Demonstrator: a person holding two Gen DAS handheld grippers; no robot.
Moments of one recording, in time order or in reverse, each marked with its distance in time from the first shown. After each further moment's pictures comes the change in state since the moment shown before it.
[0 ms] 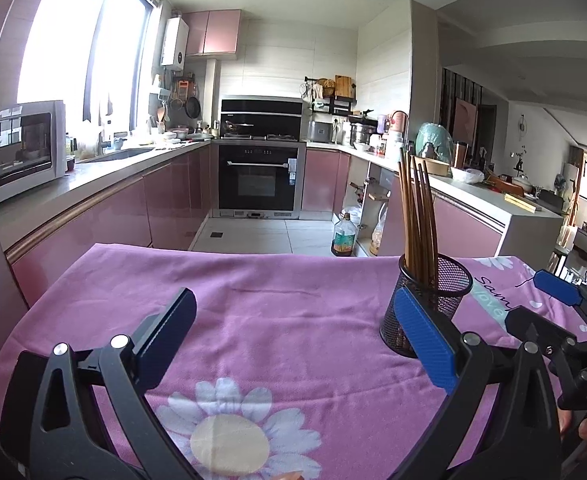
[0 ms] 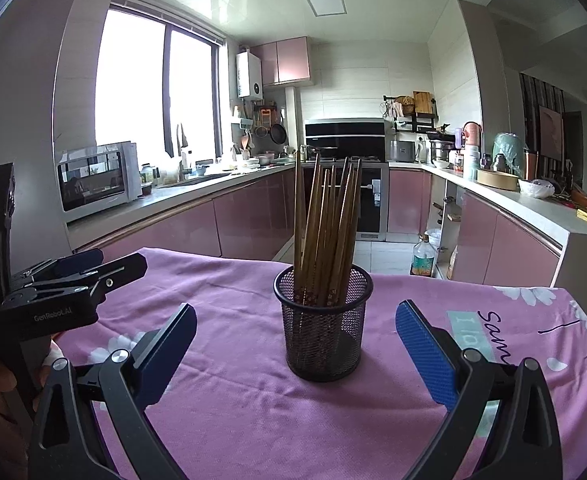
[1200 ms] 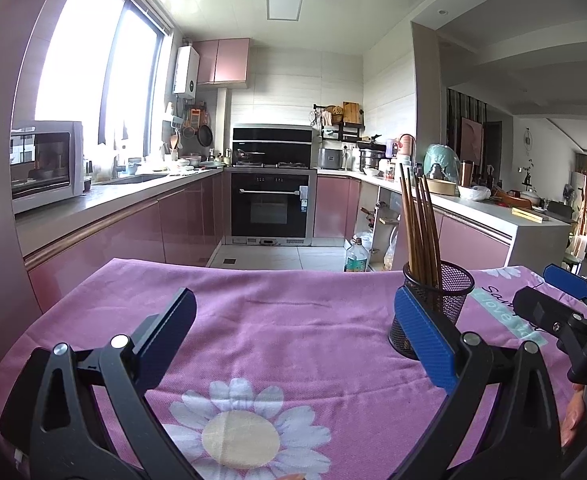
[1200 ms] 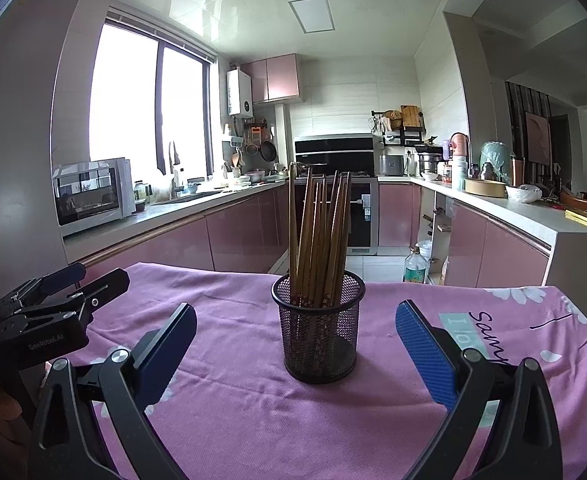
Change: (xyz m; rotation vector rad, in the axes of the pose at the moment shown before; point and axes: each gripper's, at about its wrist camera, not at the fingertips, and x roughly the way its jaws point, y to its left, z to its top) left arm -0.030 -0.004 -0.018 0.016 -0.113 0.051; right arm -0.019 0.000 -0.007 0.023 -0.081 -0.040
